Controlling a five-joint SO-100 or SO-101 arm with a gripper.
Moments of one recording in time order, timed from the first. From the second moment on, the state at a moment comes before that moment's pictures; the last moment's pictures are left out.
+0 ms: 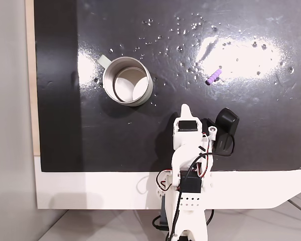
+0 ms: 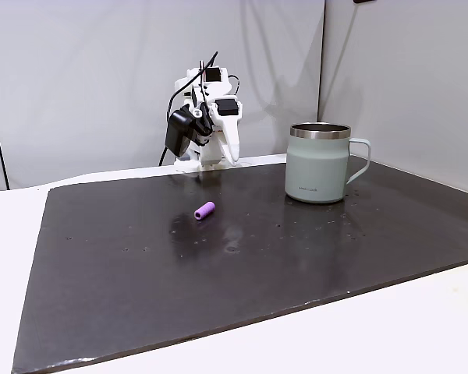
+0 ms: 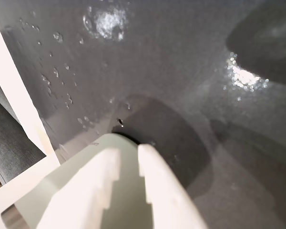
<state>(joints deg) 4.1 181.7 170.5 50.5 -2.7</state>
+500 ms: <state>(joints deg) 2.7 181.7 170.5 50.4 -5.5</state>
